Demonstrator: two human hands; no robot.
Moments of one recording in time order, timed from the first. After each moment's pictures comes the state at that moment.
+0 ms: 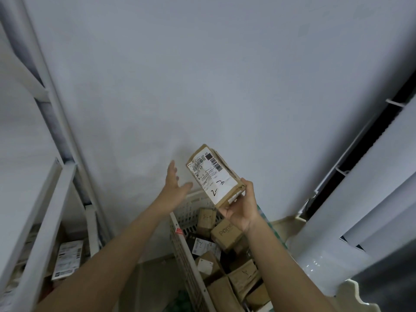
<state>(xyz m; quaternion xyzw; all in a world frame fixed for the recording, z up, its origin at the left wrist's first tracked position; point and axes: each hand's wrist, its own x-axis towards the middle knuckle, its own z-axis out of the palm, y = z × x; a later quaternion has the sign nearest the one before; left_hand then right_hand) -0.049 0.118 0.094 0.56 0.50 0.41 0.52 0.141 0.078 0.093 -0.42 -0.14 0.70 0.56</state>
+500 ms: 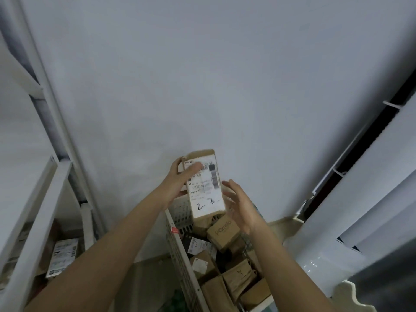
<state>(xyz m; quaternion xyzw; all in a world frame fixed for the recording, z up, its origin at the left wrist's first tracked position) -0.033 0.122 0.115 0.51 0.43 0.41 0.62 0.163 0.071 0.087 -0.52 -0.39 0.60 0.47</state>
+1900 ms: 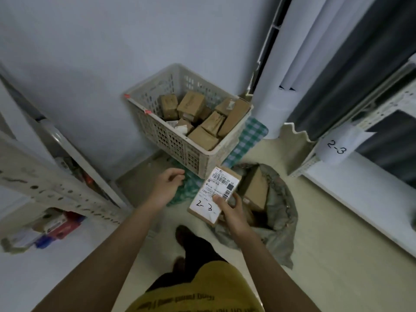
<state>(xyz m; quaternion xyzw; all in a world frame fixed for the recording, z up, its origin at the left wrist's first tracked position) -0.116 -0.180 -0.046 0.62 0.53 0.13 0.56 0.016 -0.329 -0.090 -0.67 -0.03 0.52 0.53</state>
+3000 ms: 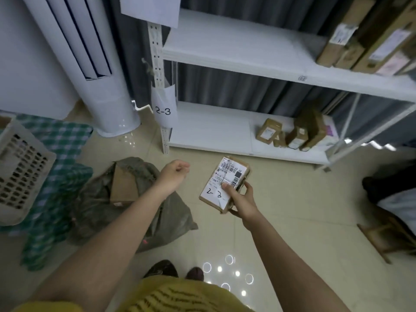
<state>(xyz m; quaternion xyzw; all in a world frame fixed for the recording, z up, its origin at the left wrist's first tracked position) 0.302 -0.613 -0.044 0.78 0.24 -0.07 0.57 0.313 -0.827 -0.049 -0.70 0.18 0.27 0.64</state>
